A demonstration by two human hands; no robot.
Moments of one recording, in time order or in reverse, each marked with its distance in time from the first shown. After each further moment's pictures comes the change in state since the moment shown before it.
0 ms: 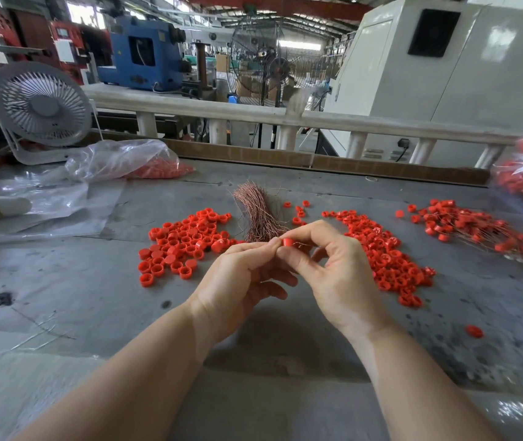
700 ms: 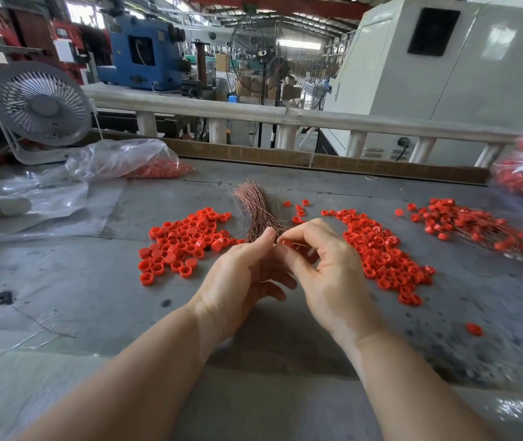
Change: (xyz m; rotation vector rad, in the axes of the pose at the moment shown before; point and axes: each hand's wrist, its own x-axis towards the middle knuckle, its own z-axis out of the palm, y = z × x) left_hand 0.002 -0.004 -0.001 0.040 0.032 -0.027; right_hand -0.001 0.000 0.008 -0.141 0.056 -0.093
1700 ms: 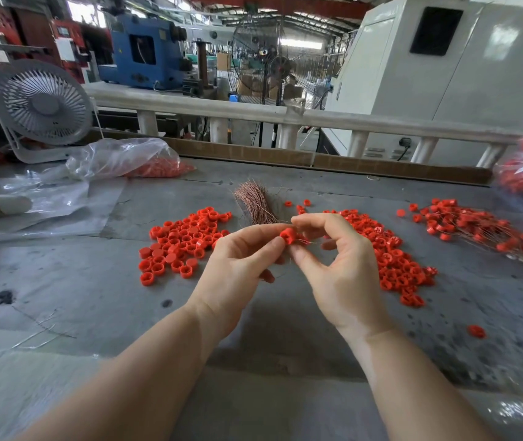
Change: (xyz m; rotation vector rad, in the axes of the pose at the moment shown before) left_hand 0.000 0.000 -0.001 0.180 0.124 0.335; right_hand 0.001 -0.003 -0.007 0.044 0.087 0.073
